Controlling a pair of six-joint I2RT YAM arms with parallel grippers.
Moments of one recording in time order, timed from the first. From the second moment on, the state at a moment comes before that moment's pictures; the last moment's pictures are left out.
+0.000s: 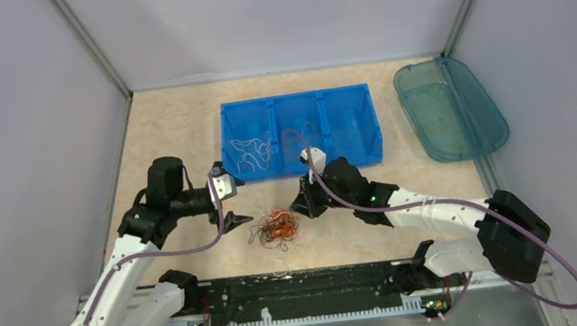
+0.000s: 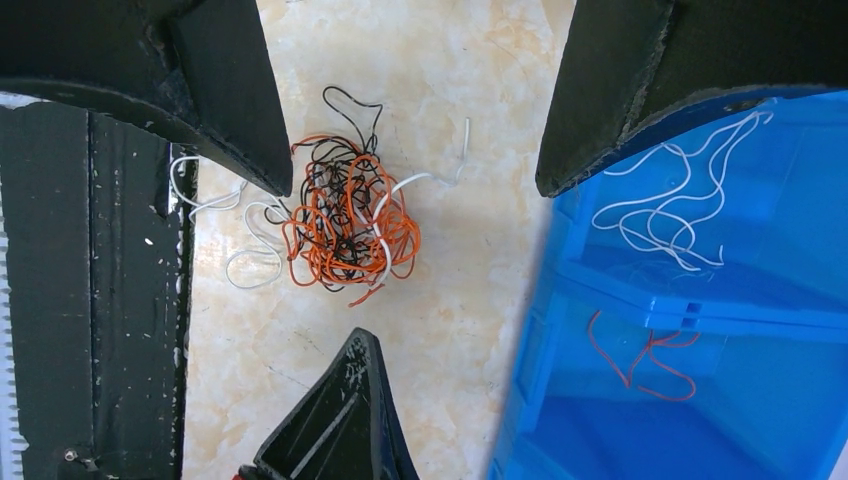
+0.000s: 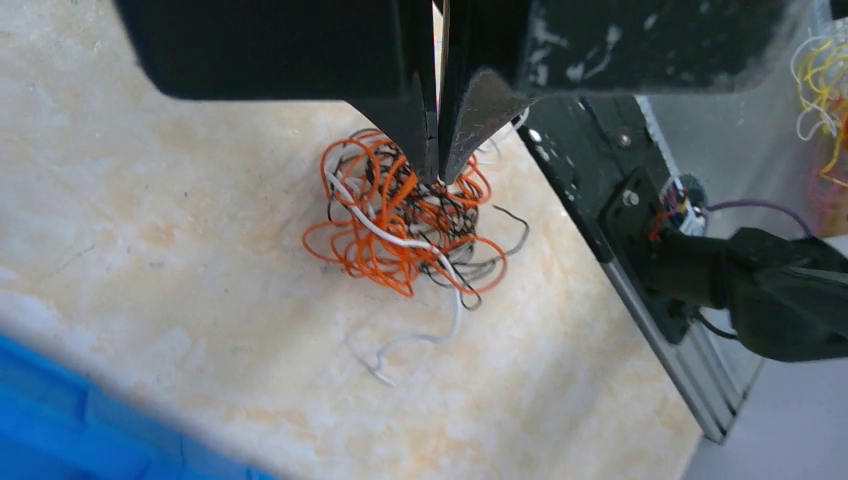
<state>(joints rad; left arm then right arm) -0.37 0.81 0.76 -0.57 0.85 0.70 0.91 1.23 0.61 0.13 -0.20 0.50</state>
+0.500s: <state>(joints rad) -0.37 0.83 0.76 -0.57 0.89 0.69 0.90 1.32 0.64 0.08 -0.19 0.47</state>
